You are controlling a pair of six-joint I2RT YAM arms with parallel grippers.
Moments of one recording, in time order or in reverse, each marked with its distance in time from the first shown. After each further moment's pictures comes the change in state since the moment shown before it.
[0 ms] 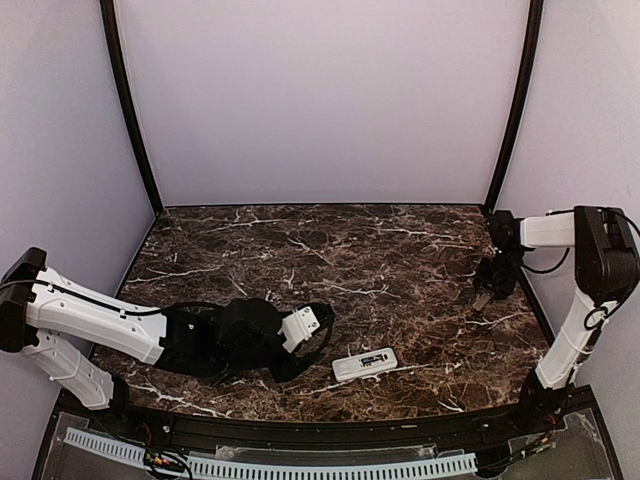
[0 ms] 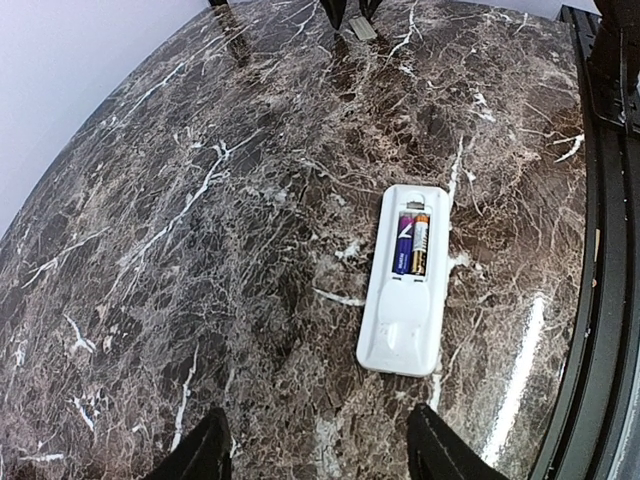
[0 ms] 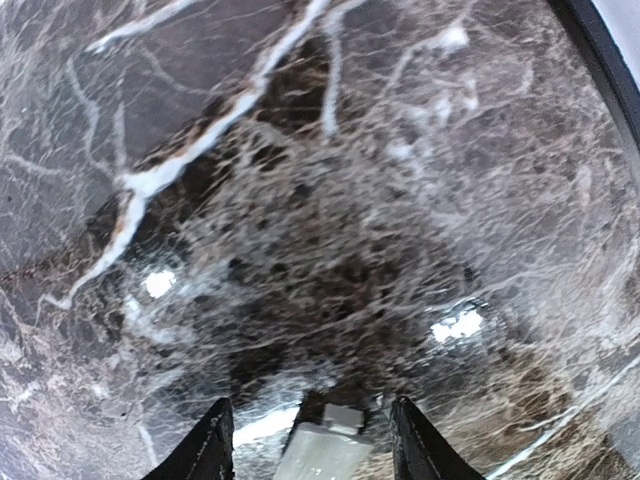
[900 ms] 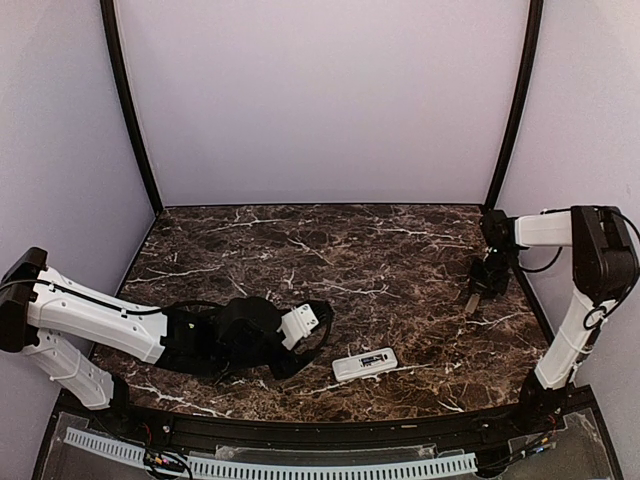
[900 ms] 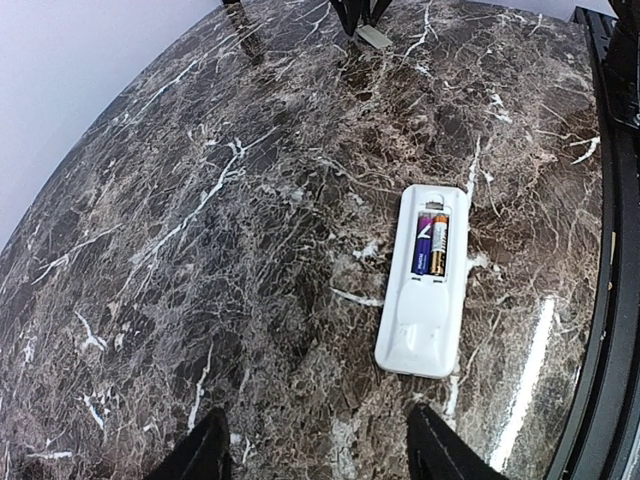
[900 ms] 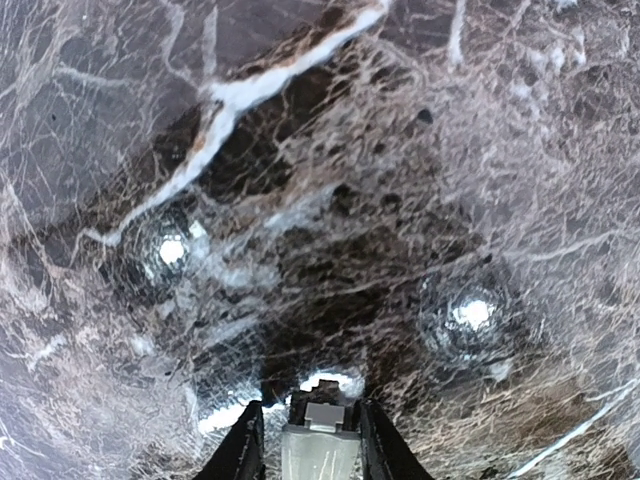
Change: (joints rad) left arm 0.016 0.004 -0.006 0.013 -0.019 0.008; right arm 0.051 0.013 0.023 -0.033 -0.075 0.002
